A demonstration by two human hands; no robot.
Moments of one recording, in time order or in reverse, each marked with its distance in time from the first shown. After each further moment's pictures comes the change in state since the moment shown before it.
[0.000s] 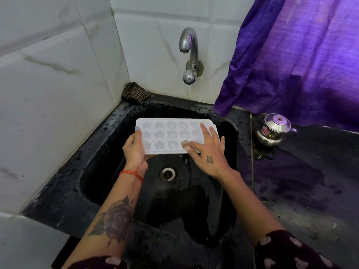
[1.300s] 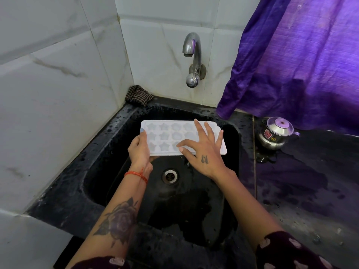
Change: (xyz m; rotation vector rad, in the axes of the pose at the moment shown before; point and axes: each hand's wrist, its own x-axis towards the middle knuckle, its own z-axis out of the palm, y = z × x) left_hand 0.000 -0.004 0.002 -0.004 -0.012 -0.008; right_hand 0.004 -0.024 -0.003 -0.070 0.066 -0.104
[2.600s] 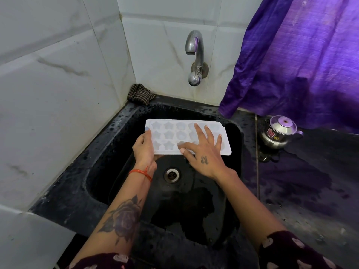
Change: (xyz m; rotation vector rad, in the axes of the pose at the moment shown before) left_hand 0.001 -0.003 0.004 0.011 -0.015 -0.010; right_hand -0.002 -0.002 0.003 0.021 -0.142 0.043
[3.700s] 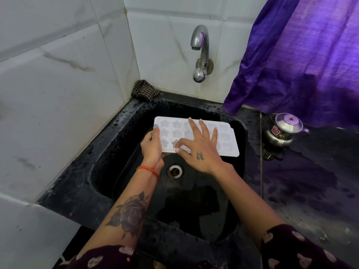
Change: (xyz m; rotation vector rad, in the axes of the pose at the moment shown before) left_hand -0.003 -0.008 0.003 0.019 -0.022 -0.009; right_hand 0.007 -0.018 0.004 -0.089 -0.024 -0.070
